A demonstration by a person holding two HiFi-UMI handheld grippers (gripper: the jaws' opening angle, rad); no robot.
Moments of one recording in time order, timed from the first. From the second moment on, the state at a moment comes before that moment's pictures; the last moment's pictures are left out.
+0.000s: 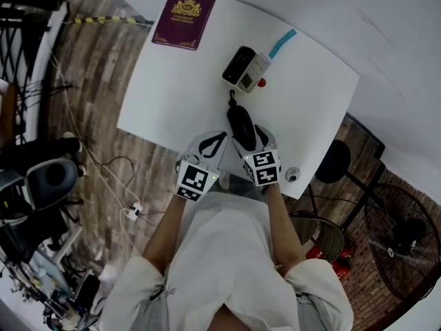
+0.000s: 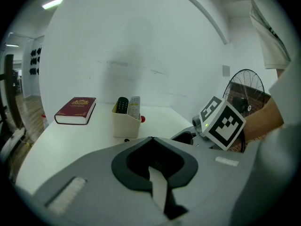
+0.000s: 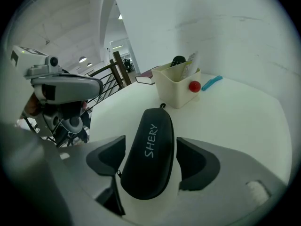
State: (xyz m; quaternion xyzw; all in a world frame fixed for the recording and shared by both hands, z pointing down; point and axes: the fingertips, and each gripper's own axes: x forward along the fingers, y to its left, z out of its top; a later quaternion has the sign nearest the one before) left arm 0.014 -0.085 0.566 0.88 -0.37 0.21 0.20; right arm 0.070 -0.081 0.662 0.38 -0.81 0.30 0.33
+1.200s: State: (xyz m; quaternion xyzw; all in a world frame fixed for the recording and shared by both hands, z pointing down) left arm -0.003 -0.084 0.553 0.89 -0.37 0.20 0.18; right arm 0.081 -0.088 0.642 0.42 -0.80 0.27 0.34
